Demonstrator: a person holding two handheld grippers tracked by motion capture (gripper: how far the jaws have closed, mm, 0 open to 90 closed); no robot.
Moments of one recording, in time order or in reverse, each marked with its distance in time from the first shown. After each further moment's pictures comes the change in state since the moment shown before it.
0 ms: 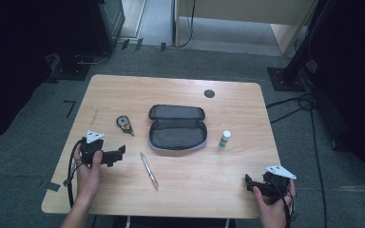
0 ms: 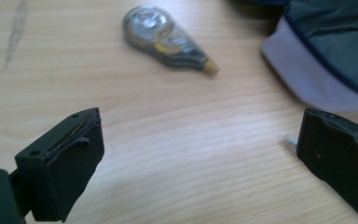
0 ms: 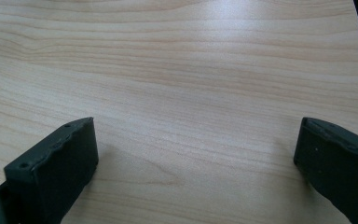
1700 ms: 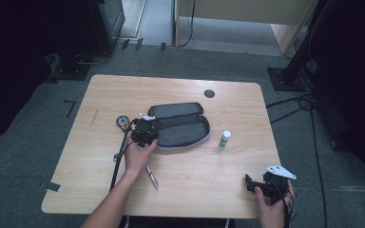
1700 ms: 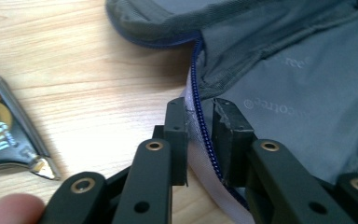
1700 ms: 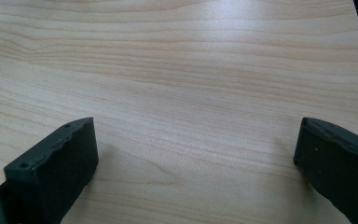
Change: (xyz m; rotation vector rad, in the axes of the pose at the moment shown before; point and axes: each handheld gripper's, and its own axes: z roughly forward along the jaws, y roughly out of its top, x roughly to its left) left arm -0.111 0.062 0.103 0.137 0.031 0.080; right arm 0.000 0.000 0.000 -0.003 0.001 -0.003
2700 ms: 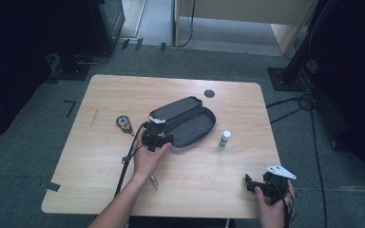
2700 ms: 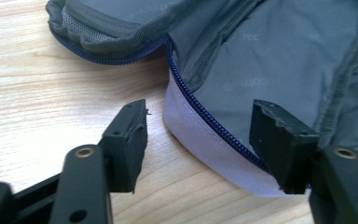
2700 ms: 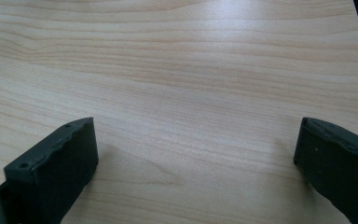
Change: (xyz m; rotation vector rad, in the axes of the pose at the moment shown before) left arm -0.037 -0.003 -0.001 0.018 -0.060 -0.004; right arm 0.000 0.000 0.000 0.000 -0.001 0.000
